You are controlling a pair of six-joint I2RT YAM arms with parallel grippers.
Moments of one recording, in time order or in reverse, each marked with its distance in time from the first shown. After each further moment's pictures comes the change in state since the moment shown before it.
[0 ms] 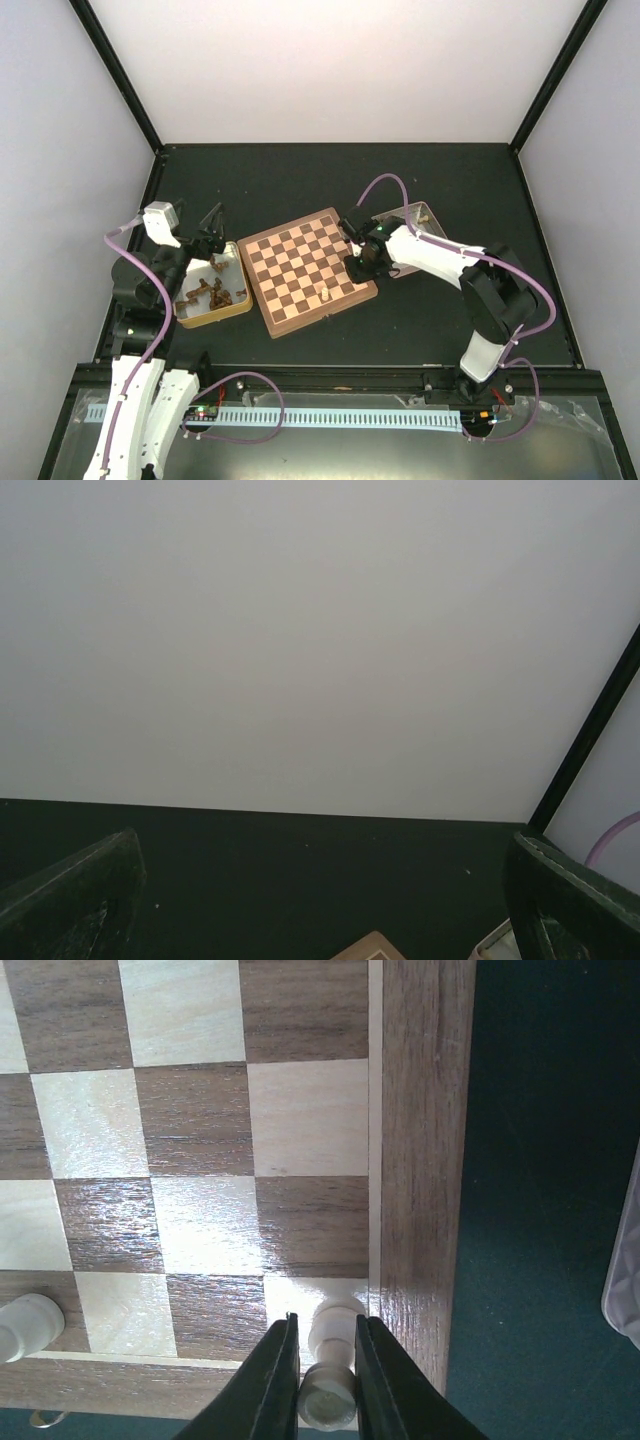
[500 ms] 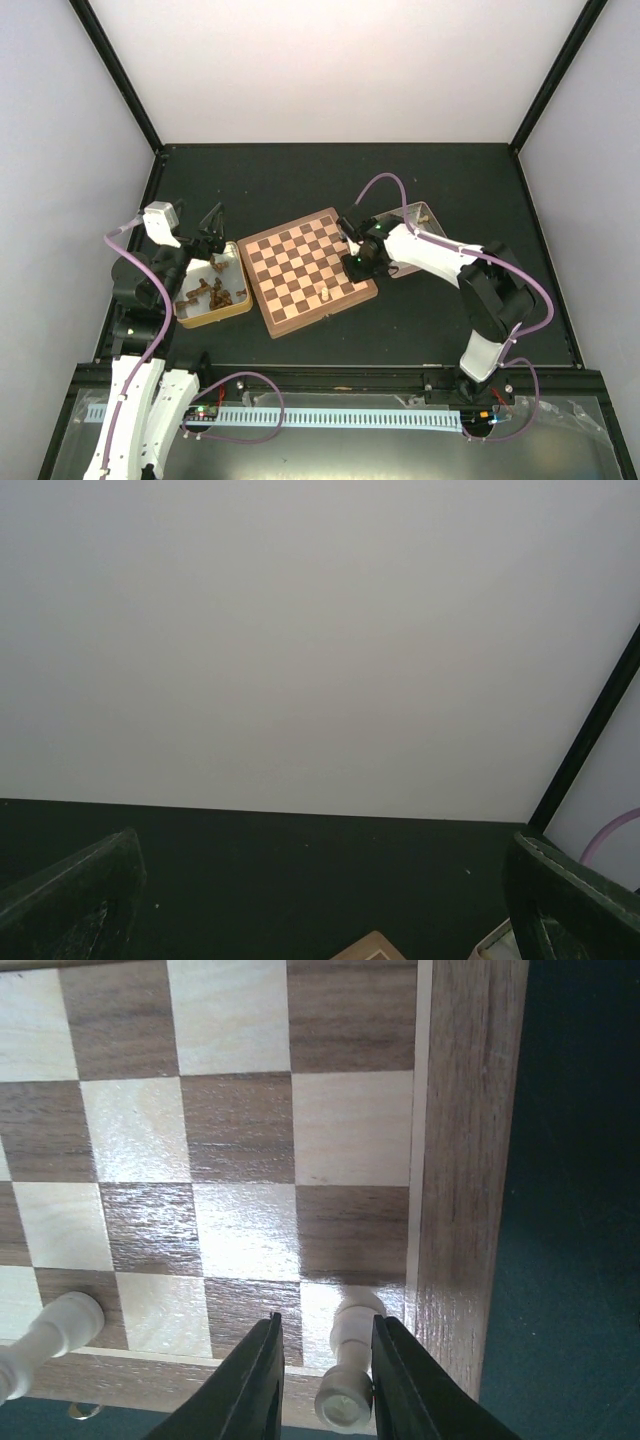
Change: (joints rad) left arm 0.000 0.000 0.000 0.000 0.000 0.000; right arm 0.000 0.014 0.018 -0.001 -0.045 -0.005
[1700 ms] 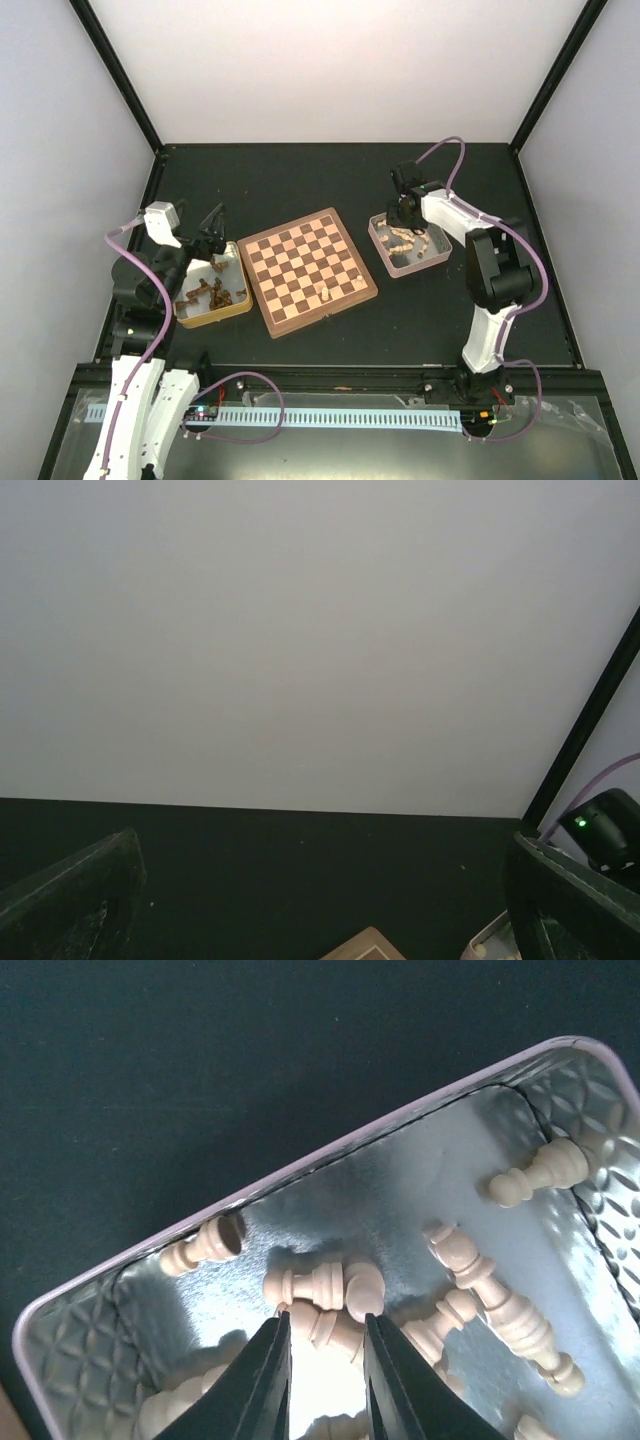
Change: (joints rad) left arm 0.000 0.000 0.001 -0.005 0.014 0.000; right arm -0.400 0.119 0.144 0.178 0.198 0.071
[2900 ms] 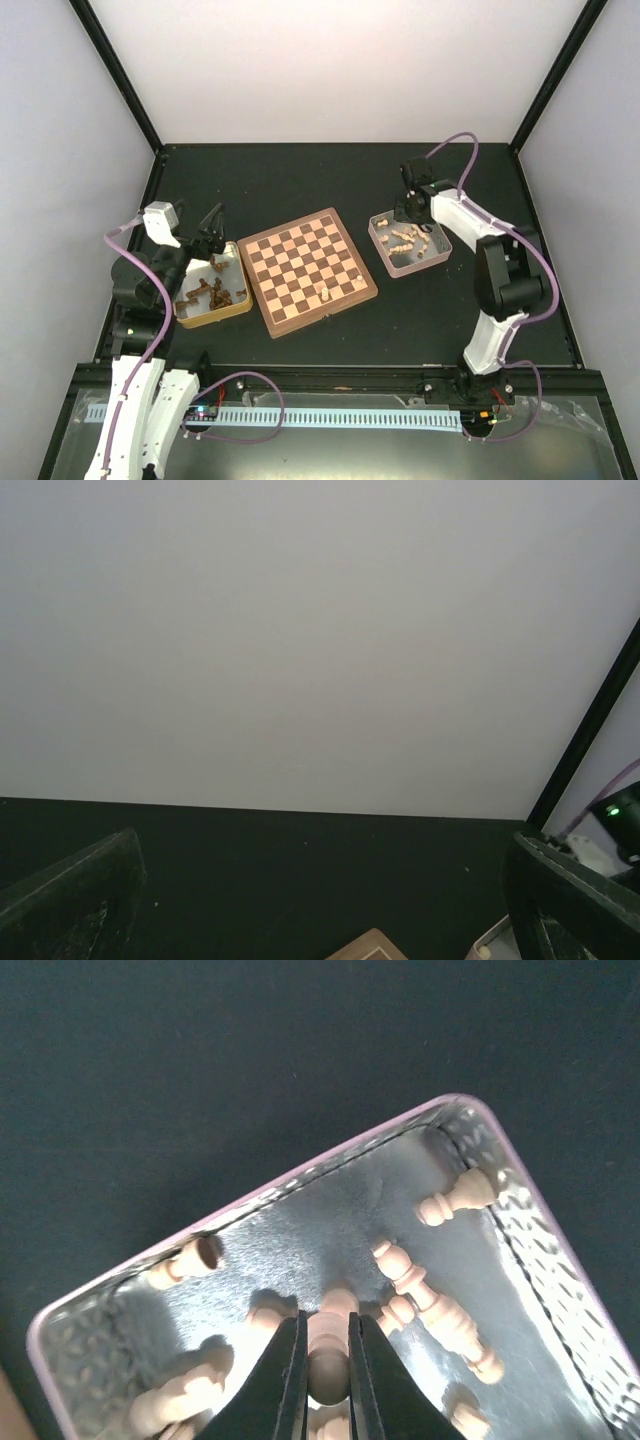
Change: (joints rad) left arm 0.008 0.000 0.000 0.000 0.000 0.000; right arm -0.033 -0.011 -0.005 0.008 0.027 -0.018
